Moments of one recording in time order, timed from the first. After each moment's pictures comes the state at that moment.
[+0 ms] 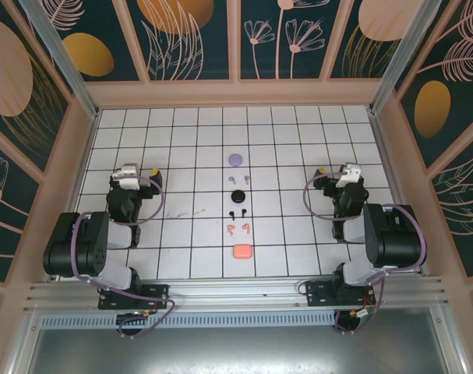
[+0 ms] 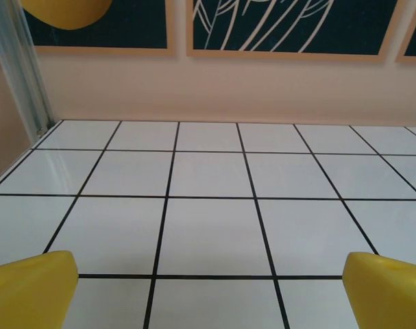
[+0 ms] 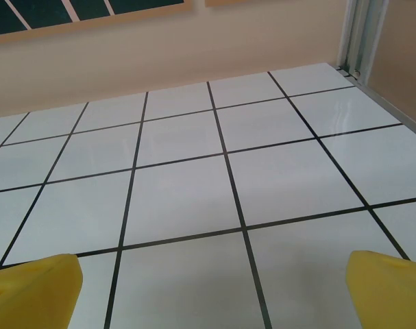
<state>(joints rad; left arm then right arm) 0.02 1.52 0.21 1.21 0.04 -0.05 -0.03 1.54 0.22 1.11 0.00 0.12</state>
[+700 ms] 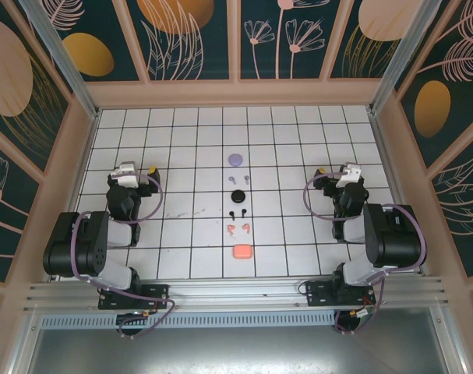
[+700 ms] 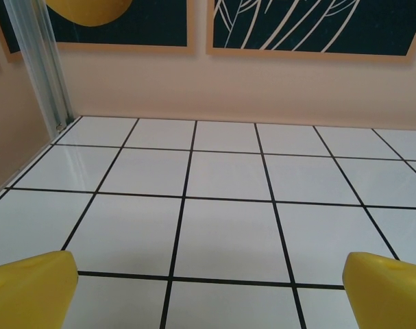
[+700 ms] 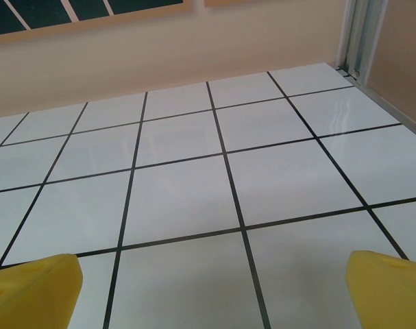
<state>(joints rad) 0.02 1.52 0.23 1.17 0.00 -0.06 -0.03 1.54 0.22 1.11 0.00 0.12</state>
